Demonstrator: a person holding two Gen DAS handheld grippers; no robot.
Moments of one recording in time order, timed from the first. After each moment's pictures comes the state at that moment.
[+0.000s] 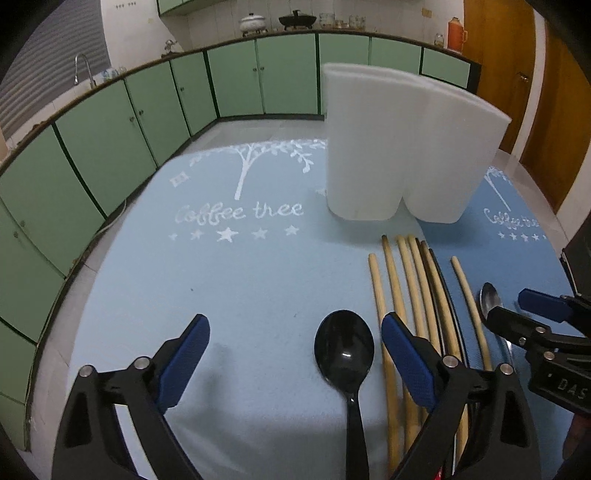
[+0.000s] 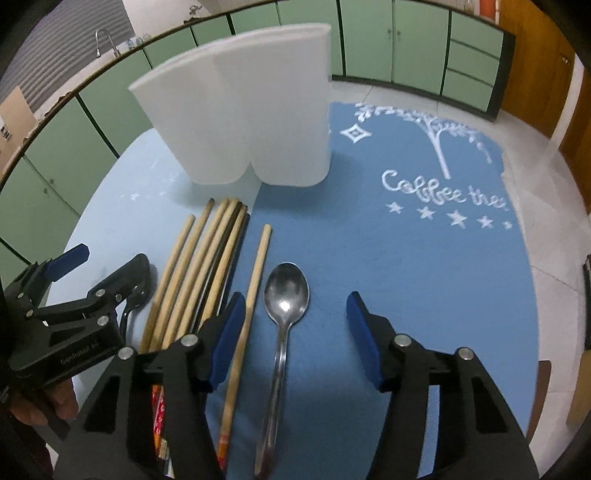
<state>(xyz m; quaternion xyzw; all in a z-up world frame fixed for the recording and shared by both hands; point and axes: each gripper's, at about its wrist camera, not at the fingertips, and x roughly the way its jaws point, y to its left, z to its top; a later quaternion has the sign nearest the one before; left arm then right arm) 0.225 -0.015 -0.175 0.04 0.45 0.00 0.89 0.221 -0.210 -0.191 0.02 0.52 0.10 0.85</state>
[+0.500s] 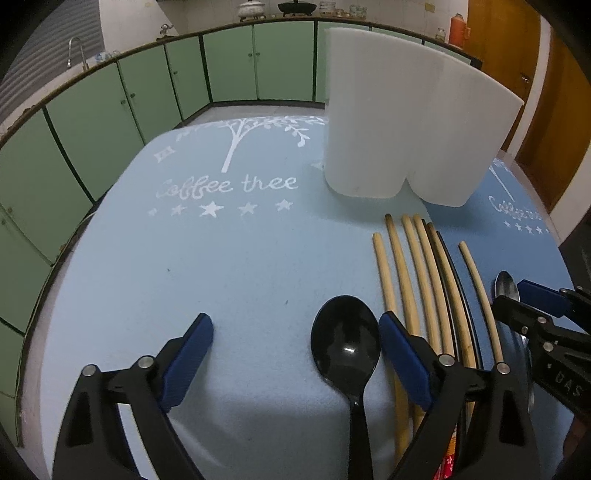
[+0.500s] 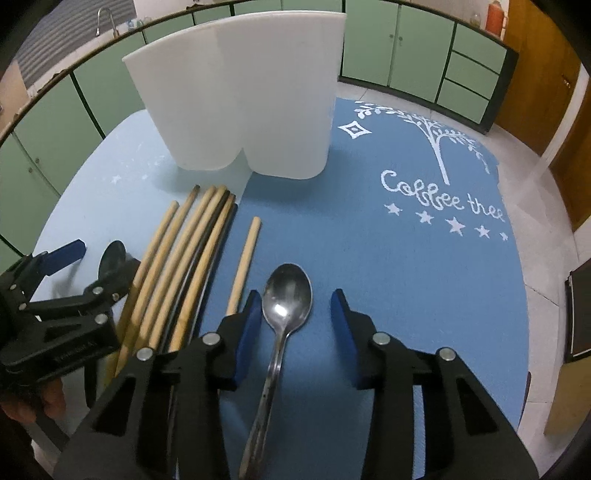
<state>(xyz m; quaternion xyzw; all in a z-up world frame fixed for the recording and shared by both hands) 0.232 -0.013 -0.195 0.02 0.47 -0.02 0.88 0.225 -0.202 -0.197 -0.03 0.51 0.07 0.86</state>
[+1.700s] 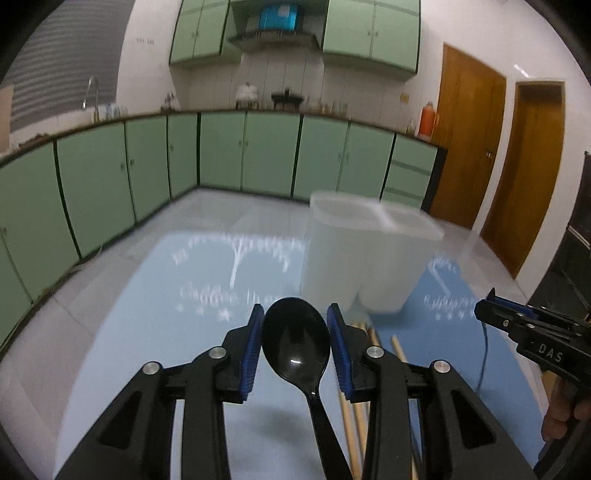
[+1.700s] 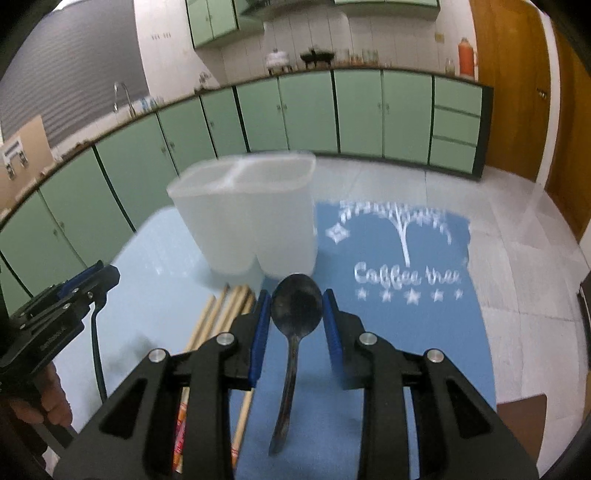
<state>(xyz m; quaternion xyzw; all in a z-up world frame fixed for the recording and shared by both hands) 0.188 0.006 -0.106 -0.04 0.28 -0.07 0.96 0.191 -0.230 -0.108 0.03 0.34 0.10 0.93</state>
